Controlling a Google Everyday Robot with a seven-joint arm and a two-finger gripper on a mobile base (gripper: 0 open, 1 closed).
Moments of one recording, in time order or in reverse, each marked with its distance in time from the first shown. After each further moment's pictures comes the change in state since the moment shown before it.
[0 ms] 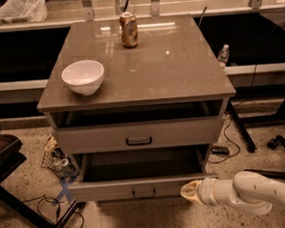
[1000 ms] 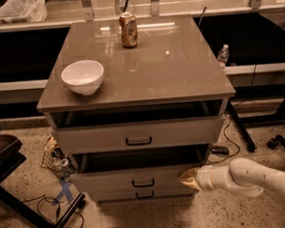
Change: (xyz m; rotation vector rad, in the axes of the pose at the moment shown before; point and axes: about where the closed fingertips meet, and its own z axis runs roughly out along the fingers) arm 0.009 -0.060 0.028 0.013 -0.030 -0.021
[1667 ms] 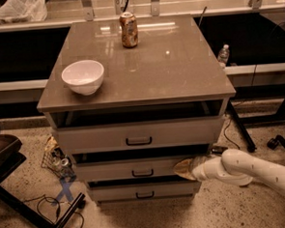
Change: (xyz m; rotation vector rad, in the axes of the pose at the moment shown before) arm -0.016 -0.034 0.030 -0.012 -0.052 -0.048
